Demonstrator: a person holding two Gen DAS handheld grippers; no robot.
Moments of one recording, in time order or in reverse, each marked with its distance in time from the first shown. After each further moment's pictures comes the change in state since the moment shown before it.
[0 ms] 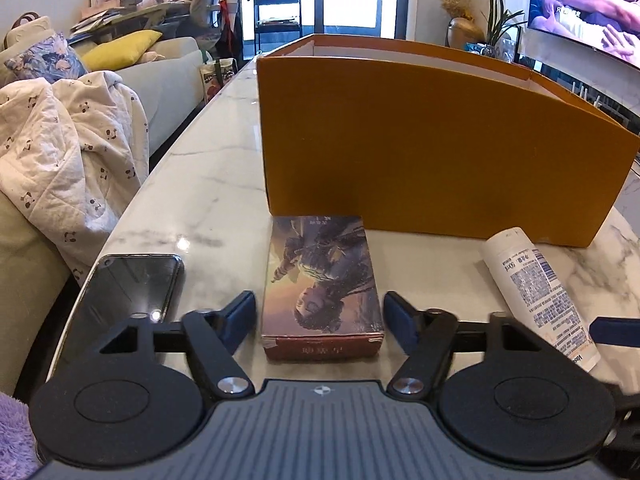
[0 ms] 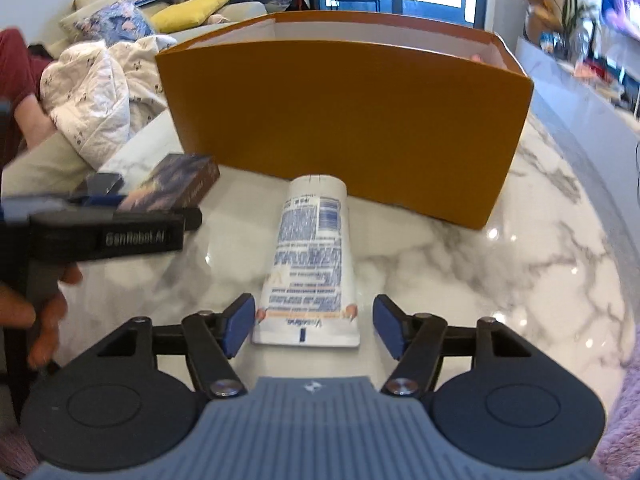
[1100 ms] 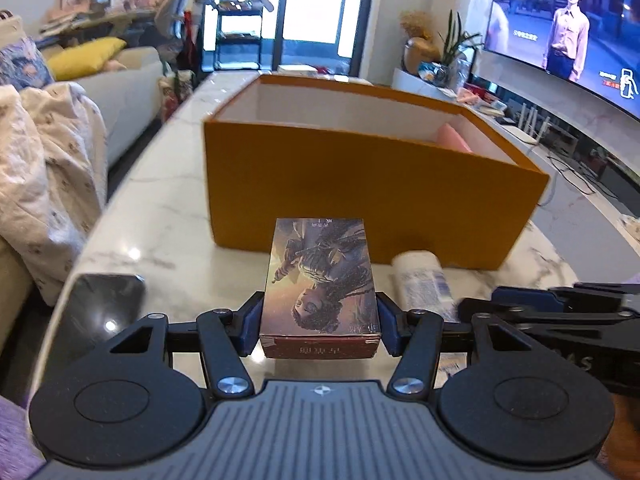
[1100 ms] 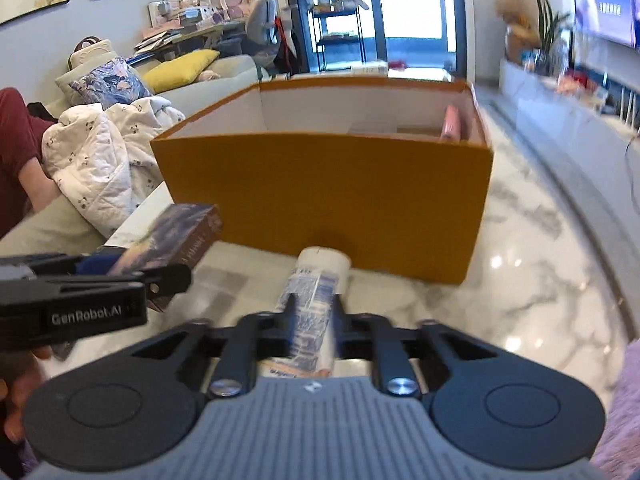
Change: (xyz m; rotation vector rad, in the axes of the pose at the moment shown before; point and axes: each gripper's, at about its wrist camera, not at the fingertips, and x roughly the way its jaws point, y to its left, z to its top) left arm -0.038 -0.014 0.013 -0.001 -0.031 -0.172; right arm -0.021 -0.028 0.025 0.147 -0.128 0.058
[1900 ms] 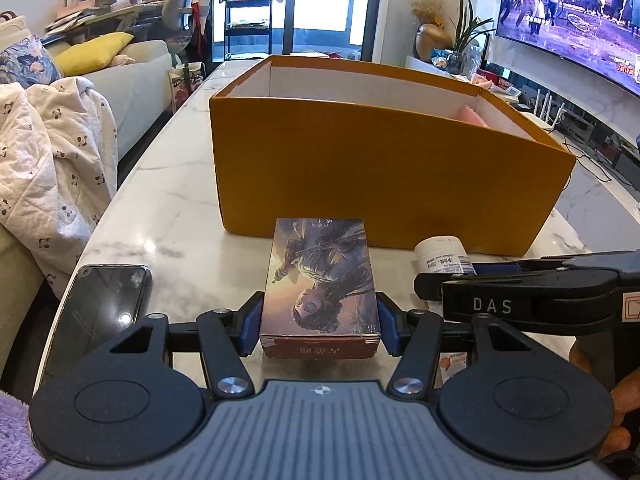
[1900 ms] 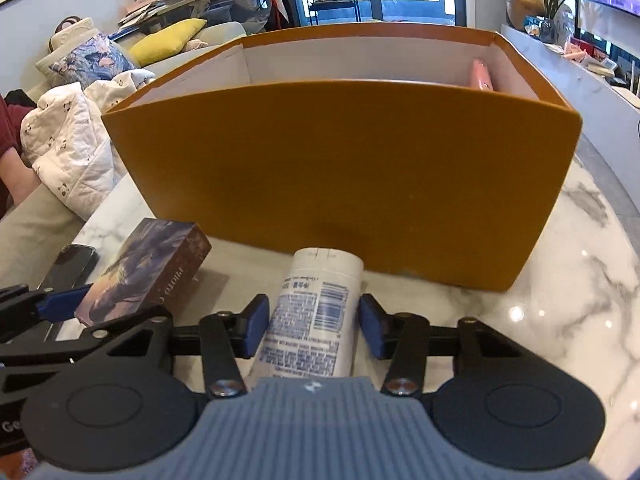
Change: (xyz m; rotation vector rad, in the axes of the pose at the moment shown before) left arm 0.011 0.004 -0.005 0.007 0.025 0.057; right arm 0.065 0.003 0.015 0.015 0.097 -0.019
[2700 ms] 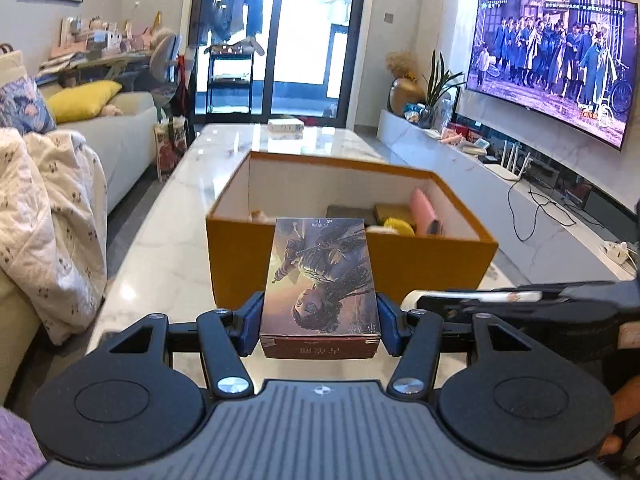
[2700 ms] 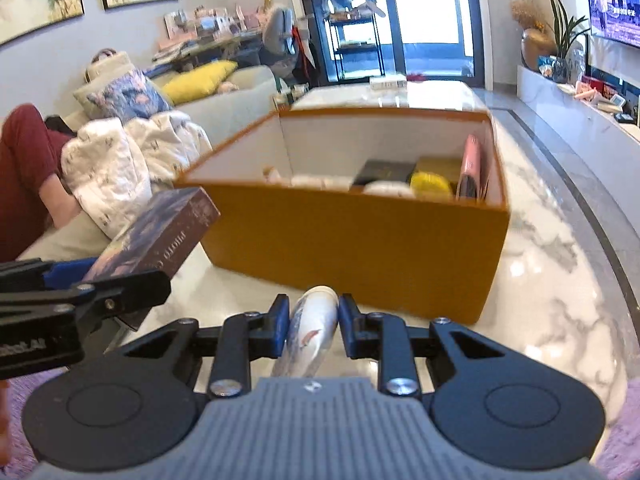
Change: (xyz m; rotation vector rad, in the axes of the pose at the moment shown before) left arm -0.069 -0.009 0.039 0.011 -0.165 -0.071; right arm -0.091 -0.008 0.013 -0.022 -0.159 0.095
